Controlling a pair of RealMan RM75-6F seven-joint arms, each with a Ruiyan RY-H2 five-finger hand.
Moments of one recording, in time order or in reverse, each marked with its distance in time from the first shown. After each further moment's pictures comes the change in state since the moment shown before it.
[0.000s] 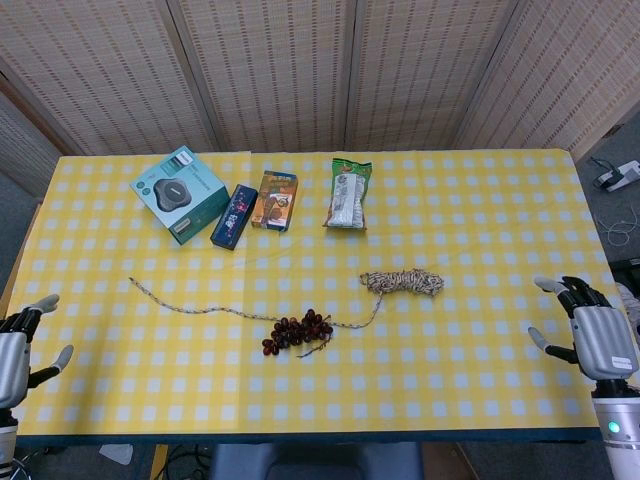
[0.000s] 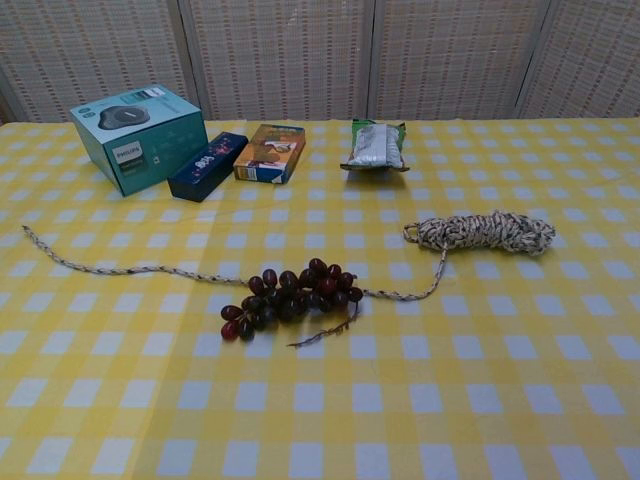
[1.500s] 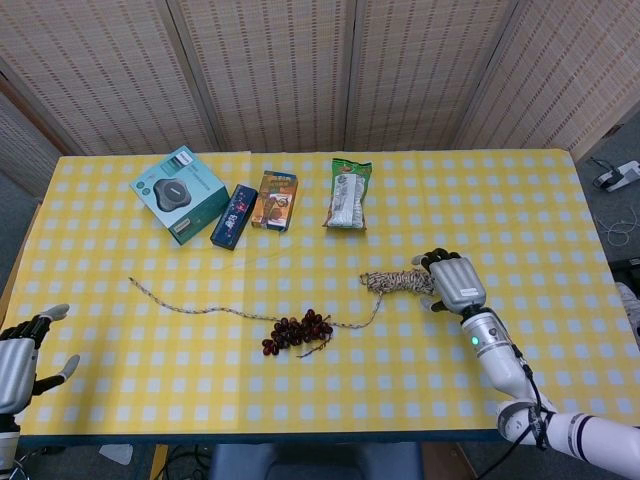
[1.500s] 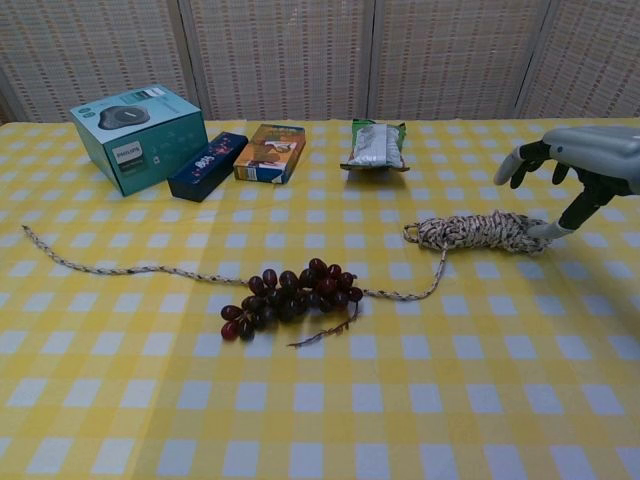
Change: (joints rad) left arm 0.003 0.031 0.032 -0.015 0.005 -0.050 -0.039; right arm 0.449 -0.336 0.182 0.176 0.380 -0.602 -0.460
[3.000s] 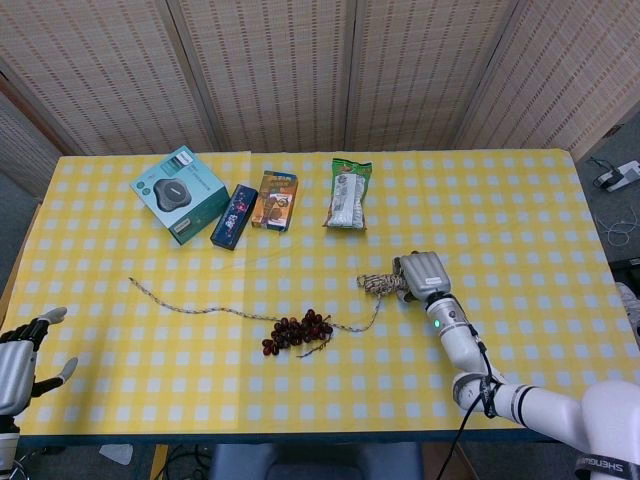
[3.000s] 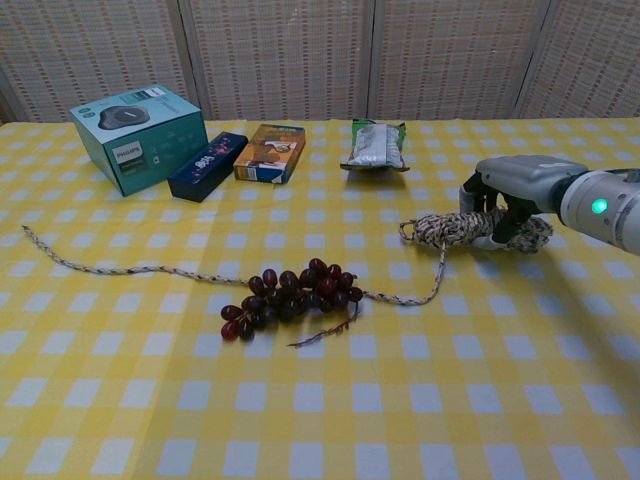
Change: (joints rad) left arm 0.003 -0.015 0.000 0.028 -0.014 -0.014 -0.009; right arm 0.155 -0.190 -0.005 0.243 0.145 -0.085 -0.037
